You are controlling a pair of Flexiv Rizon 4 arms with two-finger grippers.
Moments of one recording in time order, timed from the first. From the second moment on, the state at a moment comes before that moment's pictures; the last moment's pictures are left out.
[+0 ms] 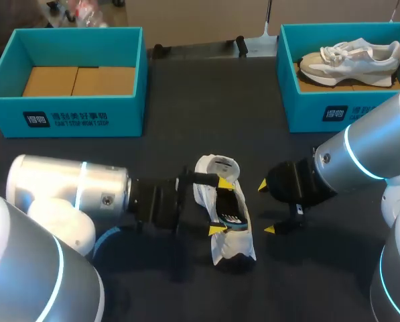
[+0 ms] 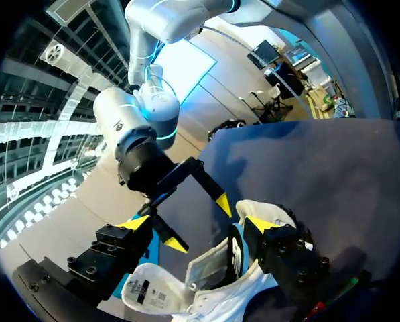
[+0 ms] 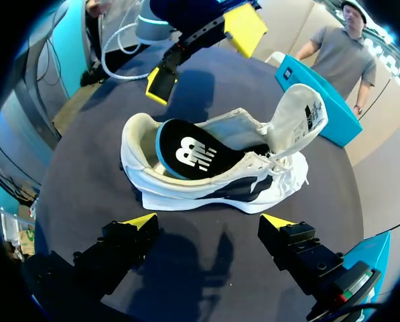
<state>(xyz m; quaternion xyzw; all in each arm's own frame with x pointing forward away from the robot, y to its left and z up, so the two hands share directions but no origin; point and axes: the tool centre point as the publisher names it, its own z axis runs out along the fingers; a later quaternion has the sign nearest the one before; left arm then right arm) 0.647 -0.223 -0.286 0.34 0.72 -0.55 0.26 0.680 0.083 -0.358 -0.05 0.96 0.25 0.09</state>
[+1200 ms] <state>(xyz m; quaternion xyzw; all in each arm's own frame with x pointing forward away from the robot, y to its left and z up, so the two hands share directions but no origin) 0.663 -0.187 -0.256 0.52 0.76 -0.38 0.08 0.680 0.083 -0.358 -0.05 0.96 0.25 0.09</state>
